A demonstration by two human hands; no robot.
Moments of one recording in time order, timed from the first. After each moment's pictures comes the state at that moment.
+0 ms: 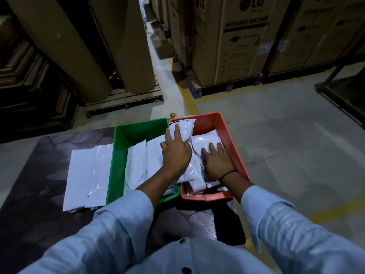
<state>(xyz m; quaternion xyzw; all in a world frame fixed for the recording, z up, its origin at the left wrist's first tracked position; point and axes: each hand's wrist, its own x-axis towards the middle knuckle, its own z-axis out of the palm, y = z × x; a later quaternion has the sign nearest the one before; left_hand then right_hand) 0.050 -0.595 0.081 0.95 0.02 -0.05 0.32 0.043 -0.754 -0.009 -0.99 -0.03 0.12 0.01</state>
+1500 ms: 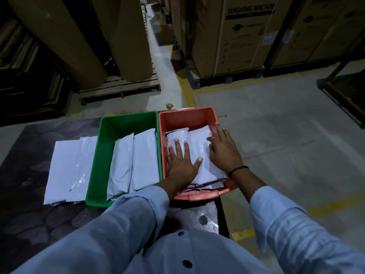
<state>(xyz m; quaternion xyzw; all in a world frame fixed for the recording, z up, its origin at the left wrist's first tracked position) 0.045 -0.643 -0.039 0.97 -0.07 -0.13 0.17 0.052 -0.819 0.010 -0.99 -0.02 -0.05 0.16</state>
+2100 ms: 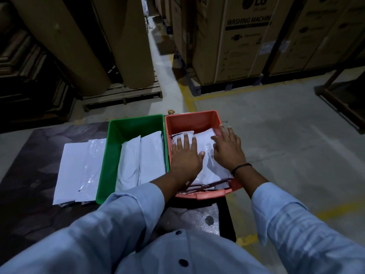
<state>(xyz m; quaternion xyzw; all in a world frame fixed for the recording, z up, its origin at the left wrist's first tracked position) 0.048 -0.632 0.011 0.98 -0.14 -0.05 0.10 0.056 -0.808 0.018 -1.00 0.00 -0.02 0.08</state>
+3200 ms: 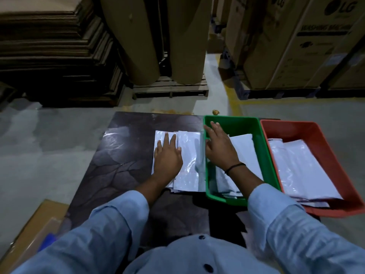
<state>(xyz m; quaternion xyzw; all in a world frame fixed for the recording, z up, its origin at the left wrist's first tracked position) 0.057 -0.238 -0.001 0.97 0.05 0.00 0.23 0.092 -0.437 0.037 -0.96 -0.14 -0.06 0.23</state>
